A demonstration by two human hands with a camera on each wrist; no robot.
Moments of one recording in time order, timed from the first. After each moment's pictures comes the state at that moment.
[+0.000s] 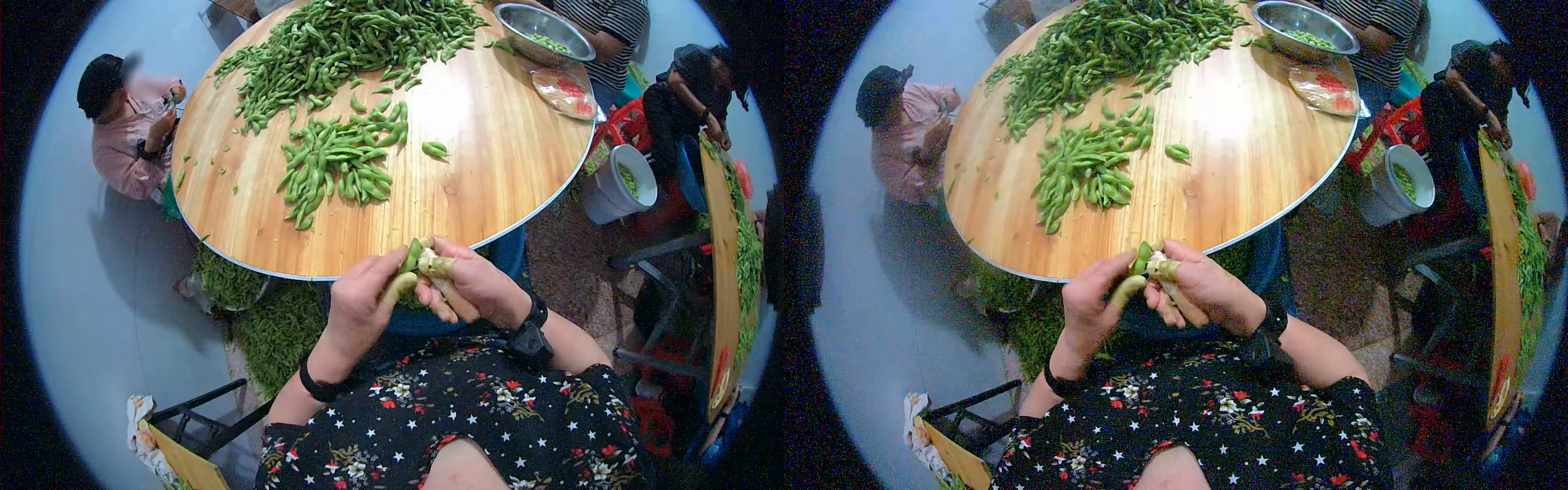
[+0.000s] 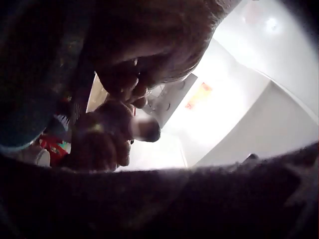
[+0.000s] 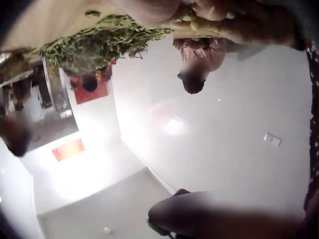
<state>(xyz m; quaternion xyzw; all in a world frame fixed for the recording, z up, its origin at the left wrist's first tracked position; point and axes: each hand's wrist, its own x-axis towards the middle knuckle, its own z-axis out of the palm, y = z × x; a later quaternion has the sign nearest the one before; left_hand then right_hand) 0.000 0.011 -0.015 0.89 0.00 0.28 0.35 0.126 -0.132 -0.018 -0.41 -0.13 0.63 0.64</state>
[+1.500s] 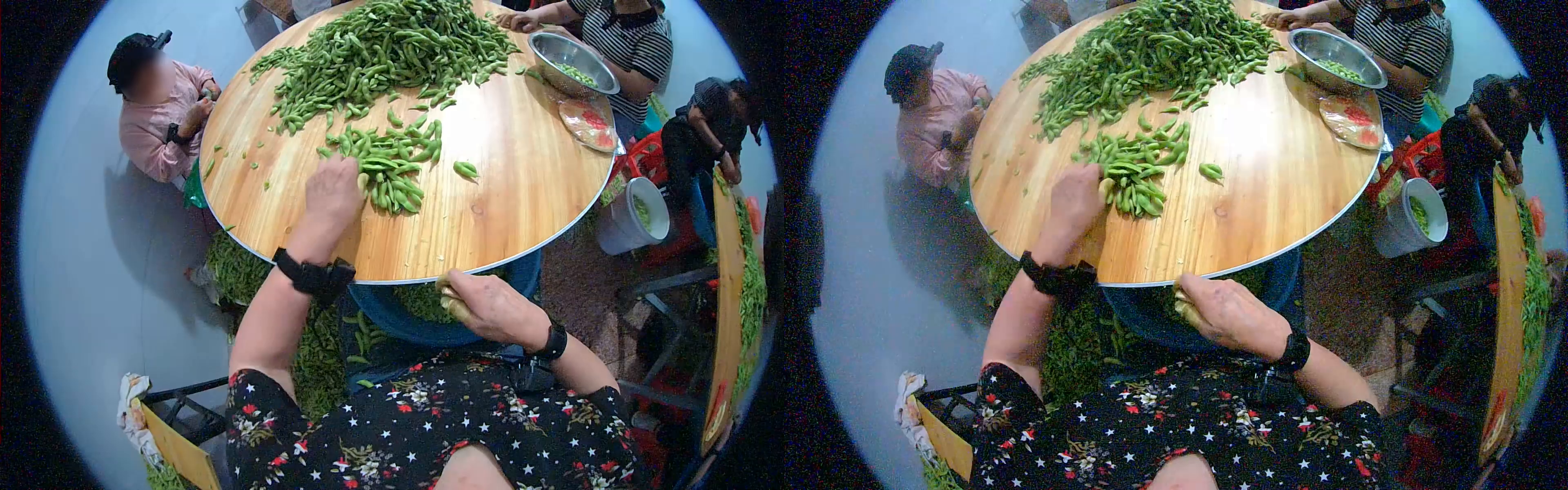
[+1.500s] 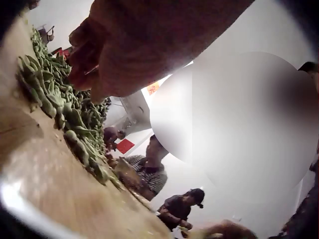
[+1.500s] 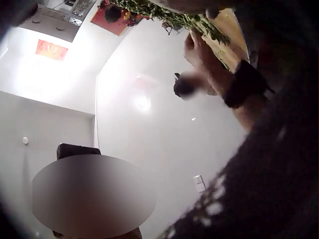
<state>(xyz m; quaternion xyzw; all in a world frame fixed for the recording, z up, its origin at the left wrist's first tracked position) 0.079 0.143 -0.008 0.96 0.22 0.16 0.02 0.124 -0.146 -0.003 -0.71 -0.58 0.25 0.33</state>
